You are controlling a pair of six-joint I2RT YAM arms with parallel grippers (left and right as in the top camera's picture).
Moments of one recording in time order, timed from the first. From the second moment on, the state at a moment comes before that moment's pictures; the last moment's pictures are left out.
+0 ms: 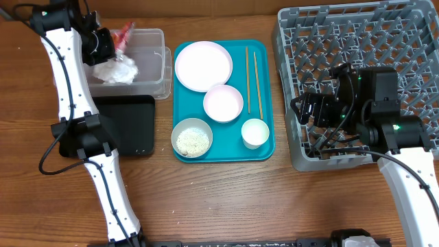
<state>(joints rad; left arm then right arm) 0.24 2.64 2.95 -1.61 0.21 -0.10 0.07 1.25 1.16 -0.83 -0.38 0.20</state>
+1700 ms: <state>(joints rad) -0.31 1.69 1.46 -1.06 0.28 0.00 0.07 1.25 1.16 -0.82 -0.38 0.20</state>
